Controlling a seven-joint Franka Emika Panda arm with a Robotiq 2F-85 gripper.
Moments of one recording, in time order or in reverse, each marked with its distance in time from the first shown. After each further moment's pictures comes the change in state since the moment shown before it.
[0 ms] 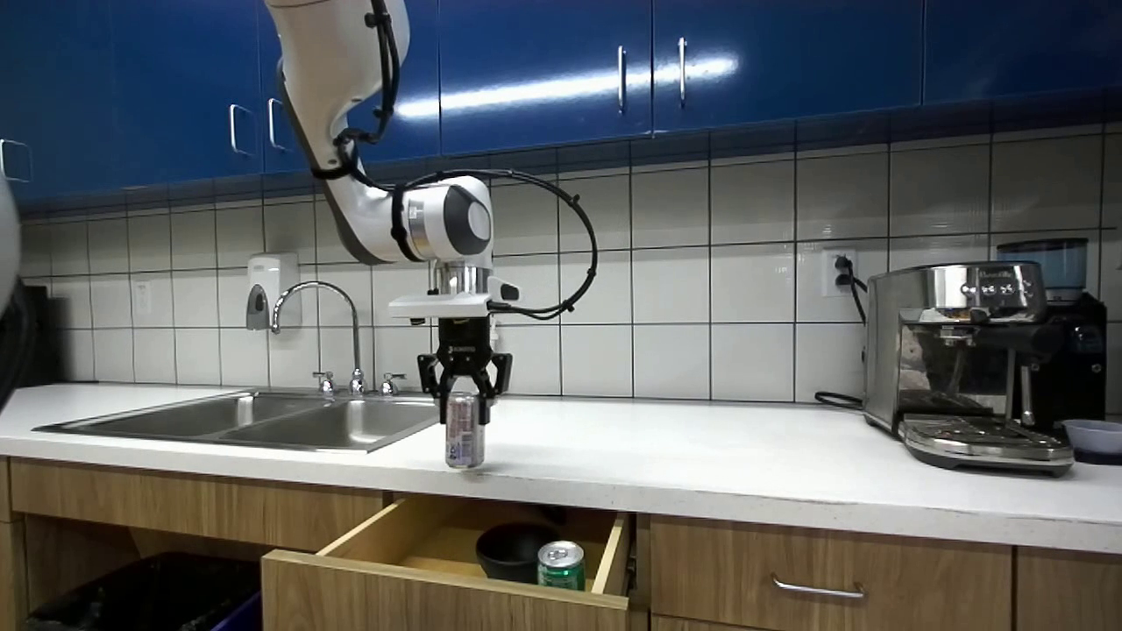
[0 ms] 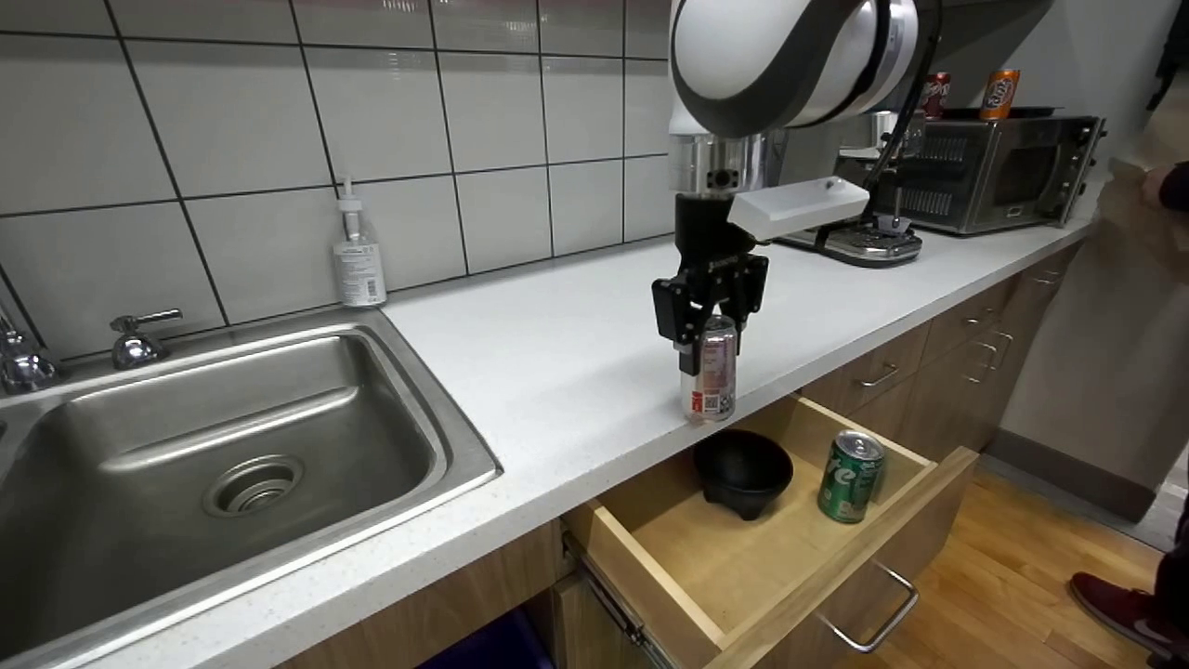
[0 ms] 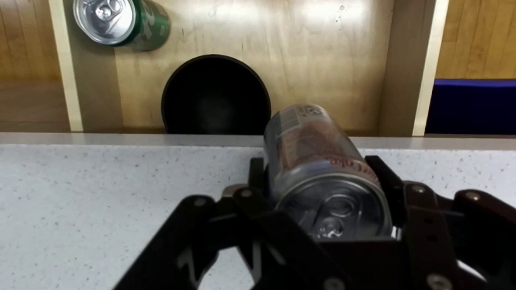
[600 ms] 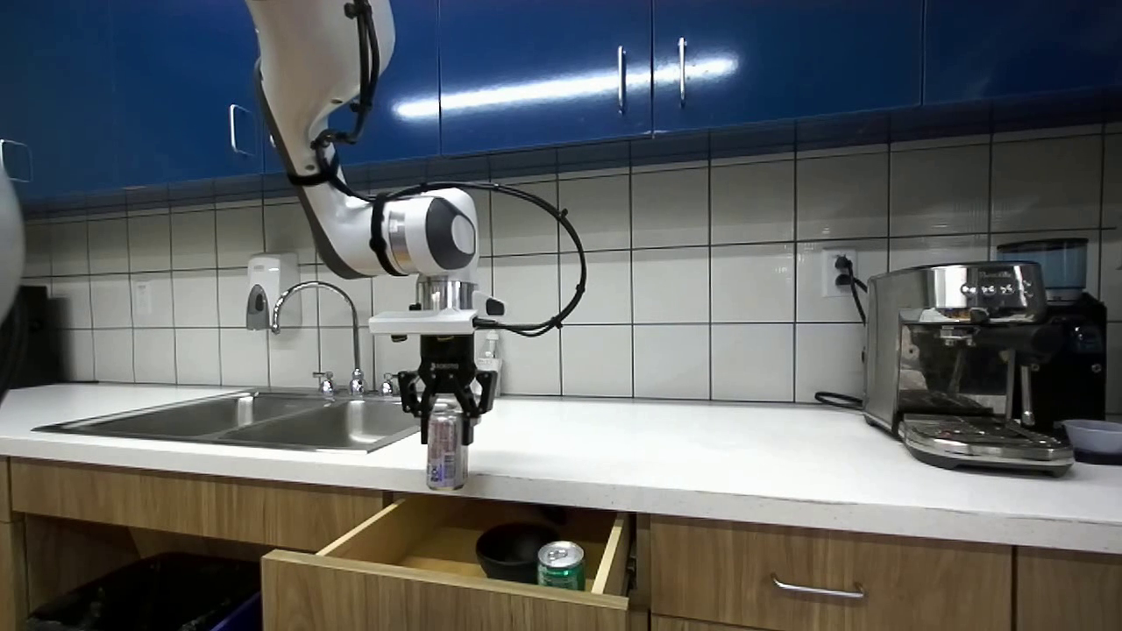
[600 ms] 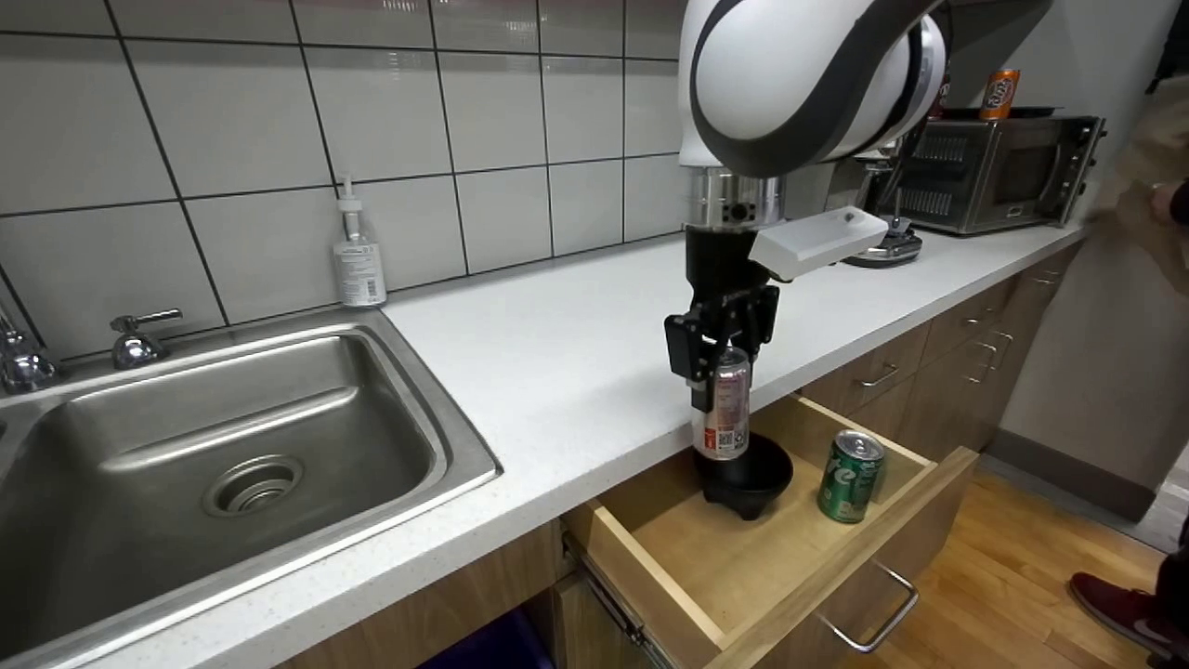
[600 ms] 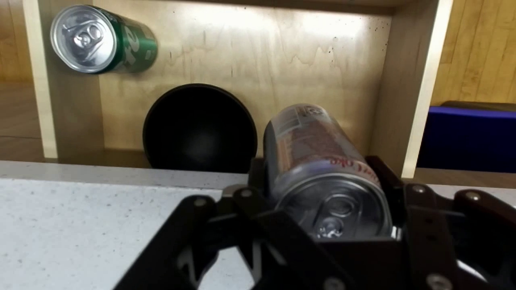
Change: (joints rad) arm 0.010 -0.035 0.015 -0.112 0.000 0.061 -0.022
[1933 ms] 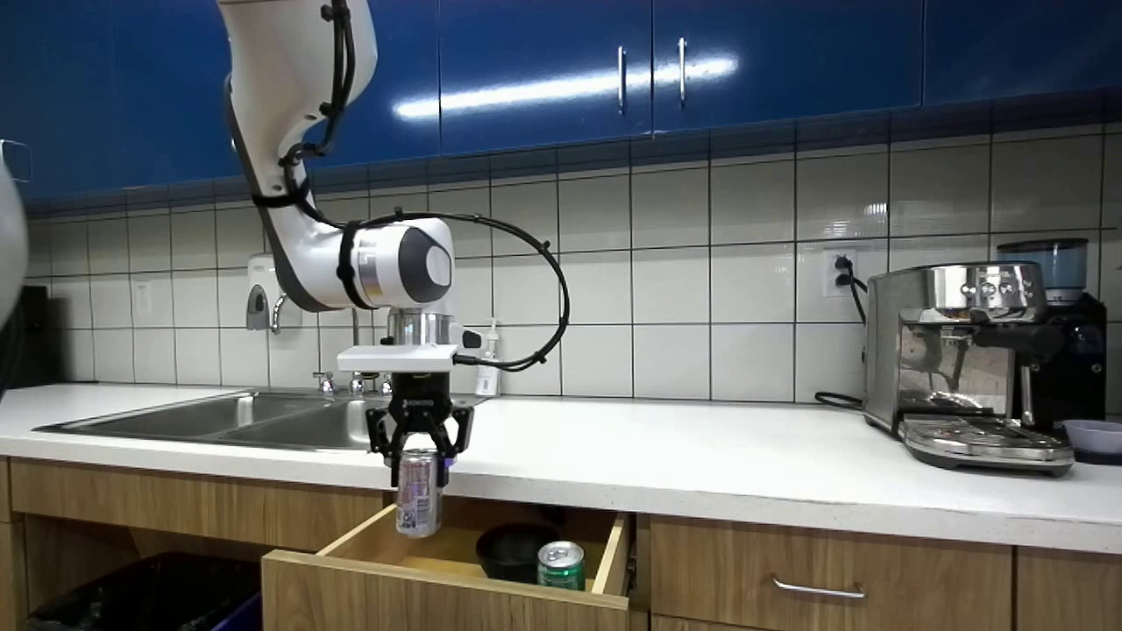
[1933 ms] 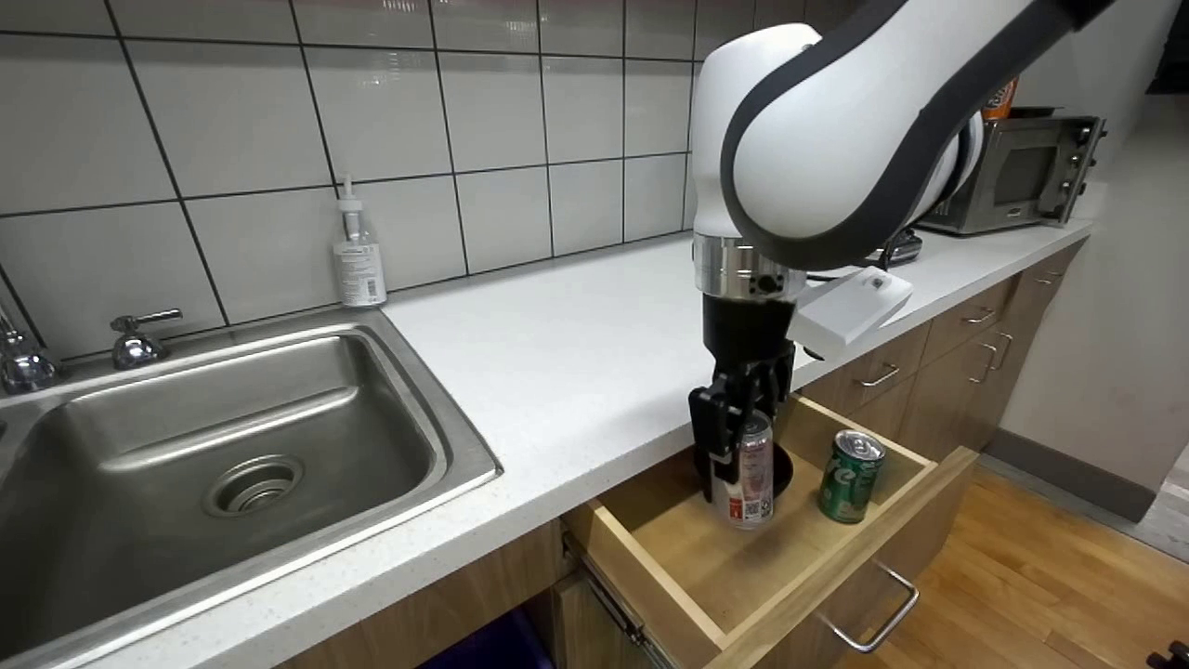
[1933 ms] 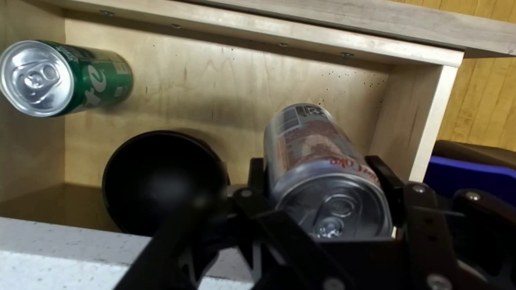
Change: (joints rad) arm 0.008 -0.015 0.032 -0.153 -0.018 0.108 -0.042
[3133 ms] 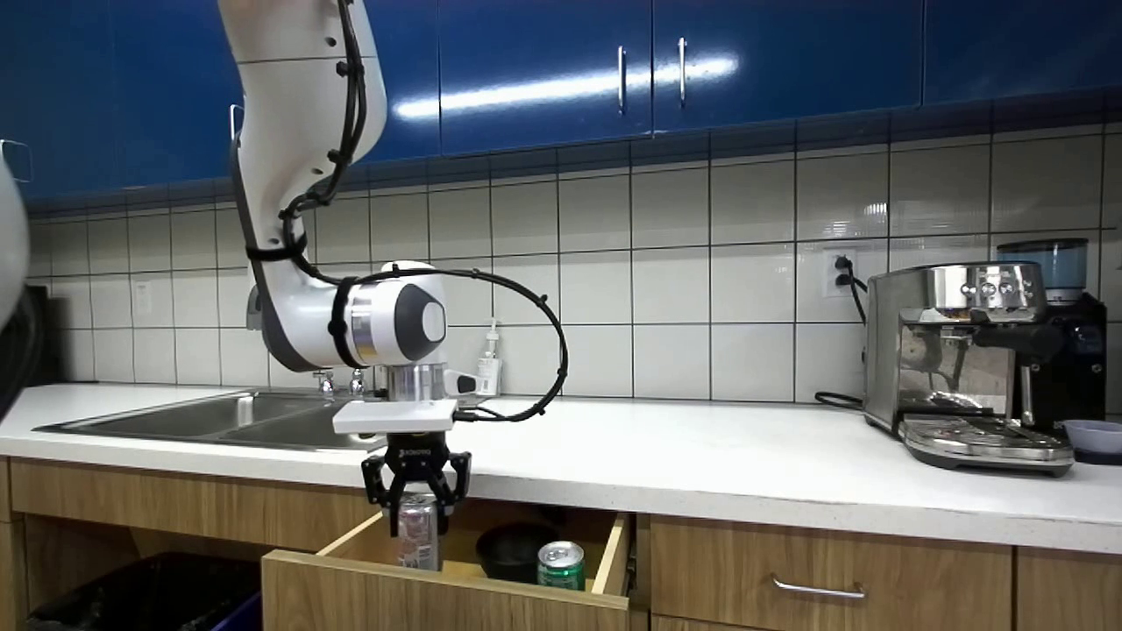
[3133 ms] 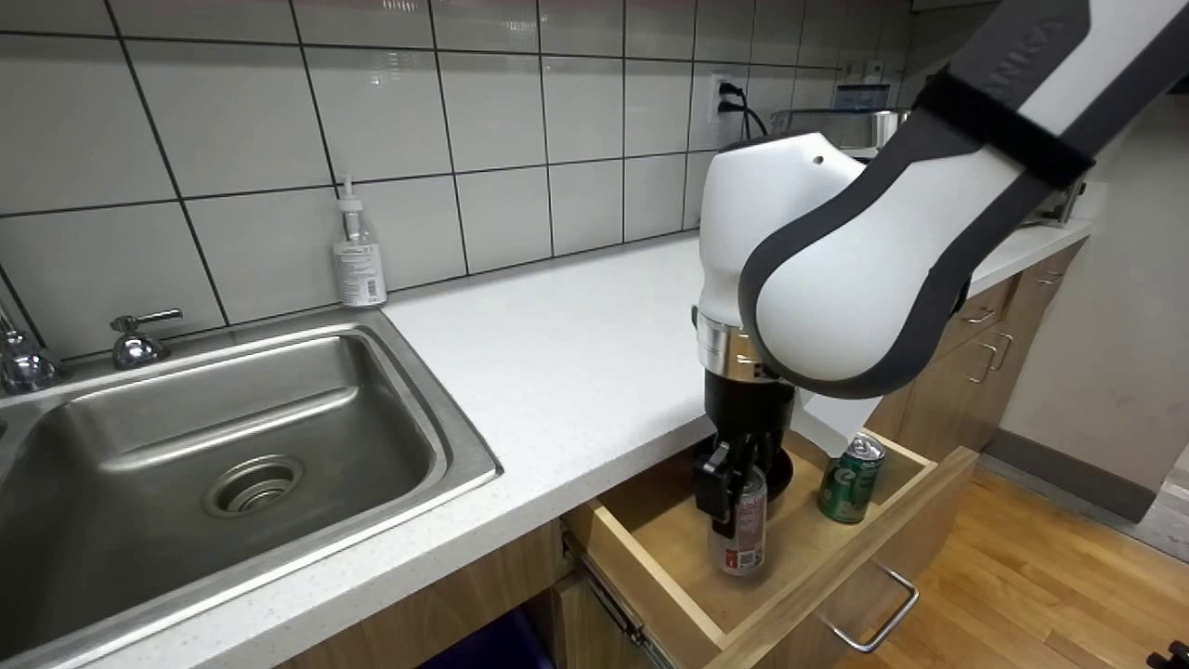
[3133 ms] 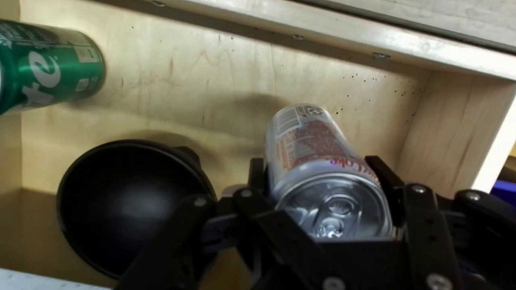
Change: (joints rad) arm 0.003 0.110 0.000 -0.062 -0.060 0.223 0.000
